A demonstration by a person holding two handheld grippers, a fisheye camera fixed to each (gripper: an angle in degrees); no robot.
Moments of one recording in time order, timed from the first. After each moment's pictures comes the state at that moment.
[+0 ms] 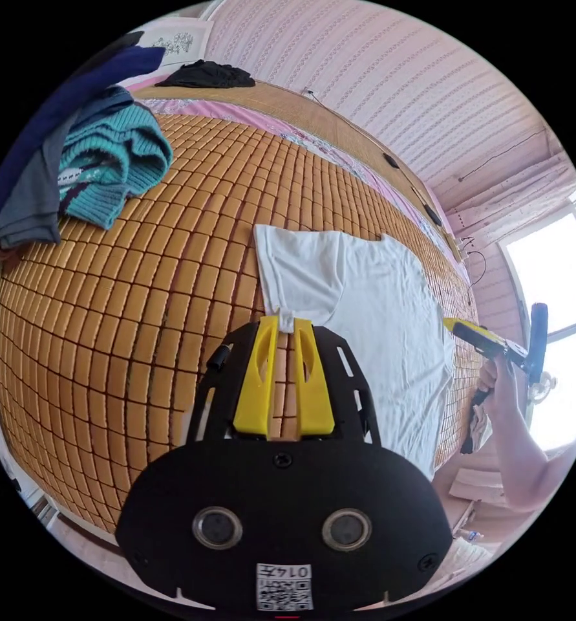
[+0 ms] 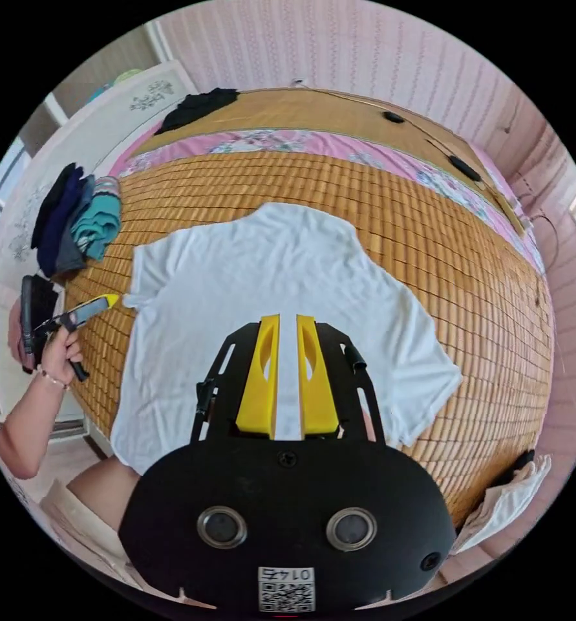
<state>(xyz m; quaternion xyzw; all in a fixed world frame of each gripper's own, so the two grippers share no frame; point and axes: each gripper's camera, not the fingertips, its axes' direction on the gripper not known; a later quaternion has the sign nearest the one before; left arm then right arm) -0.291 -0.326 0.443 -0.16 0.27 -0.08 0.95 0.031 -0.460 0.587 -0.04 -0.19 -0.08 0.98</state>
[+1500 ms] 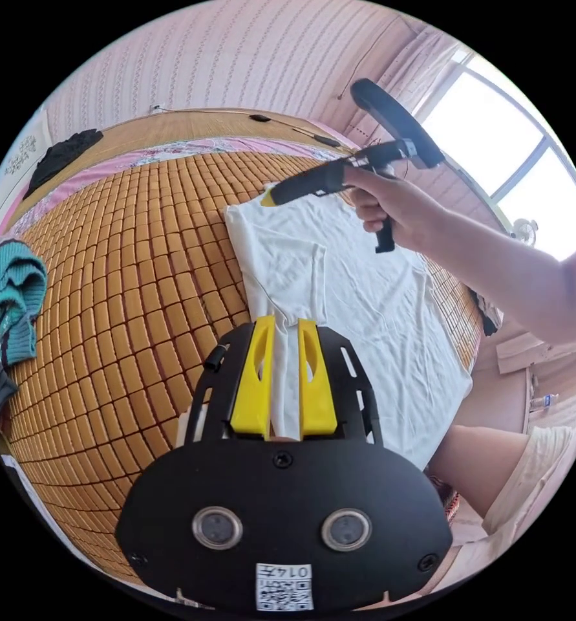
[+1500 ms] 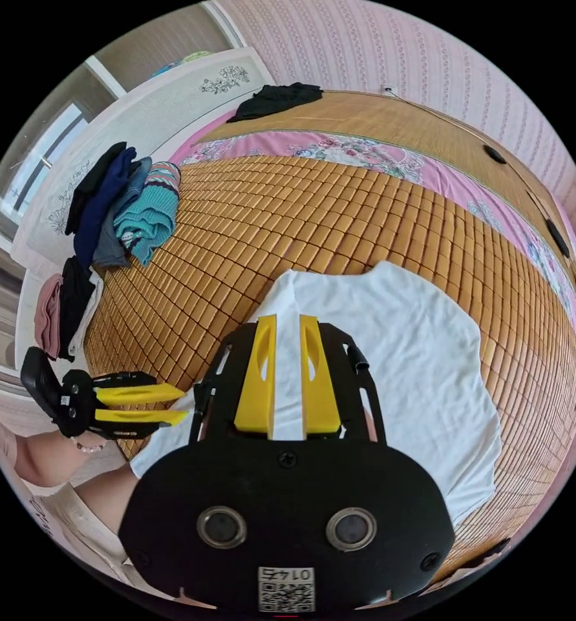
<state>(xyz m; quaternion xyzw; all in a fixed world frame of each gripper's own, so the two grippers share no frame) -0.139 -0.291 0.483 -0.11 0.33 0.21 0.91 0.019 -0.528 0.623 -0.03 -0.23 -0.13 0.96</state>
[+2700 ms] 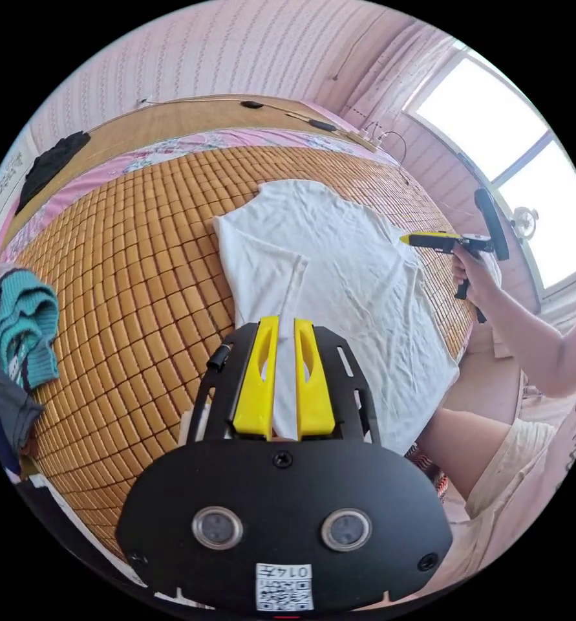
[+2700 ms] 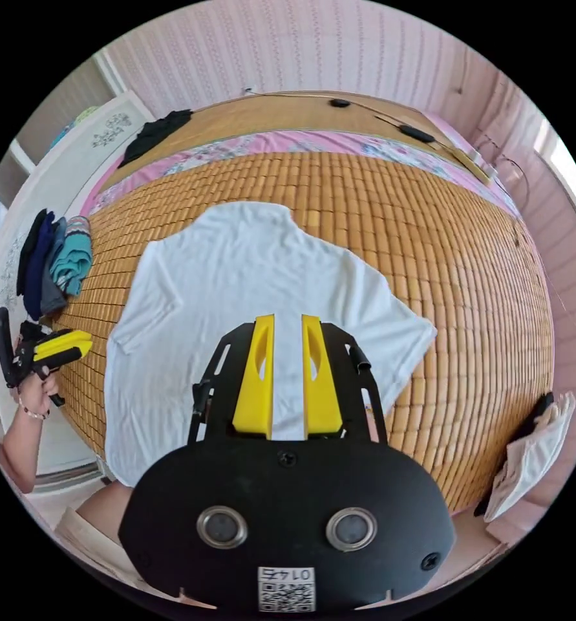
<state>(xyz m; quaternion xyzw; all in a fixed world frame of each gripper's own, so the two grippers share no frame) -0.005 -0.344 0.565 -0.15 0.35 0.26 0.89 0.293 -0.297 0.510 -0.07 -0.07 0.15 0.98</state>
